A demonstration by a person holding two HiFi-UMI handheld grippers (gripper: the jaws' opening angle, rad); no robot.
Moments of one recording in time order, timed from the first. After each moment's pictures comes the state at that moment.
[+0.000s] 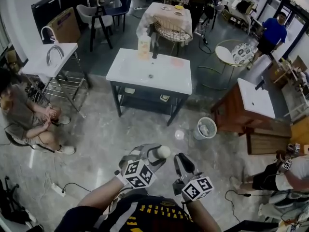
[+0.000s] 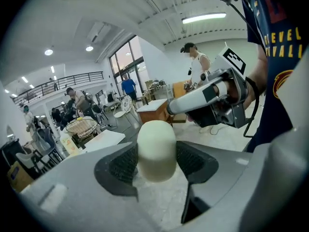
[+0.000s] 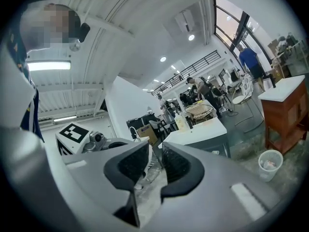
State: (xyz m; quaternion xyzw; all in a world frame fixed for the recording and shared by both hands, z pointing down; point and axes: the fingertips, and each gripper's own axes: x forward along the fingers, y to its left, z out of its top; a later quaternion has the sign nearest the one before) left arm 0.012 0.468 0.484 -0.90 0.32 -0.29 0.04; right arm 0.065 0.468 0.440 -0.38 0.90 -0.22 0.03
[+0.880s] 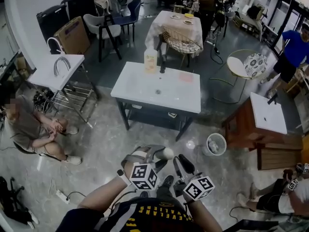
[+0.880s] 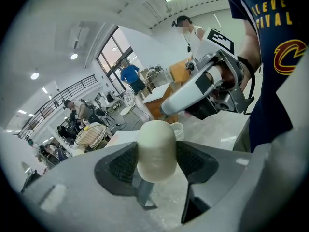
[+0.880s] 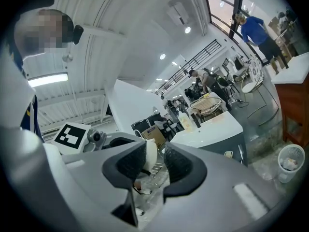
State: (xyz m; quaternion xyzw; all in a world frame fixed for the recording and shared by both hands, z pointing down) left arm -0.005 0.343 0.492 -0.85 0.32 -0.39 0.13; right arm 0.038 0.343 0.460 -0.32 0.91 -0.26 0.06
